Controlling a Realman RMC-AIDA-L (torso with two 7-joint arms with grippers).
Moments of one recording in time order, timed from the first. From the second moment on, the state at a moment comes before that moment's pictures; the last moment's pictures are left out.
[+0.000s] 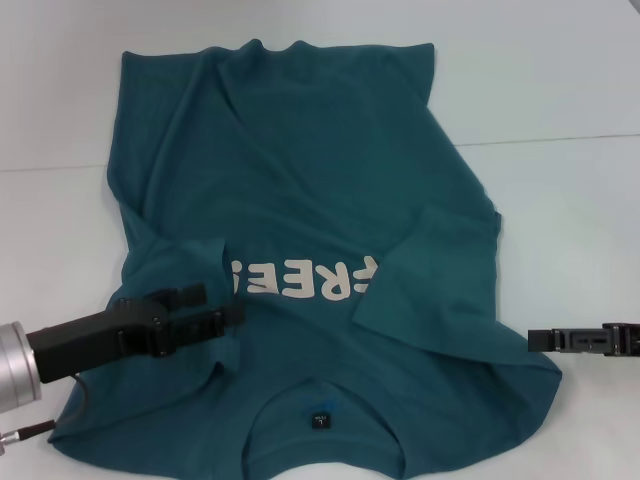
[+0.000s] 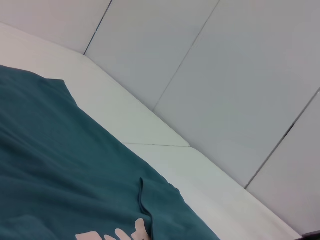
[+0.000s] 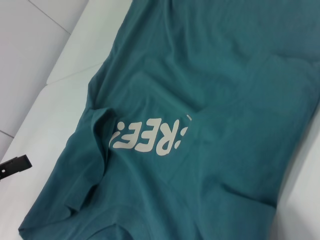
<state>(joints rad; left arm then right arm) -0.45 -2.15 0.69 0.70 1.90 1.47 -1.67 0.40 1.99 -0.64 -0.82 -2.19 -1.56 2.16</state>
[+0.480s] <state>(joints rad) -0.43 -2.13 0.67 0.74 2.03 1.48 -1.82 0.42 2.01 -0.59 -0.82 -2.15 -1.63 2.08</state>
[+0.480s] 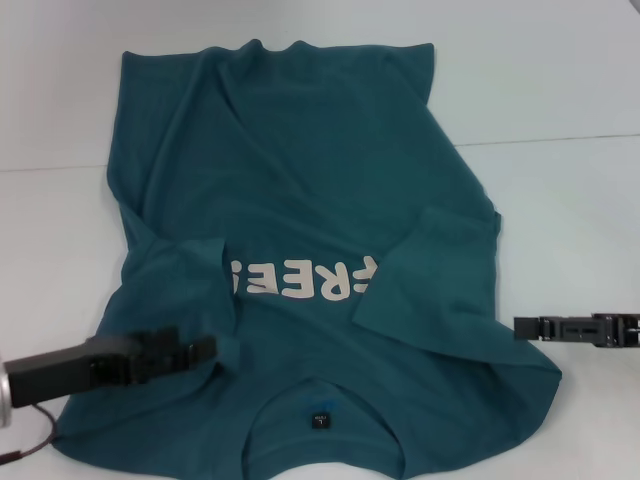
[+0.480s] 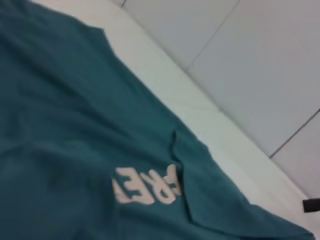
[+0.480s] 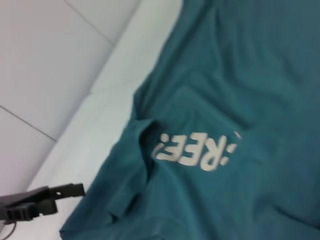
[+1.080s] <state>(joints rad) -0.40 -2.10 0.46 0.84 2.25 1.60 -1.91 0.51 2.01 -0.59 -0.72 -2.13 -1.58 1.94</state>
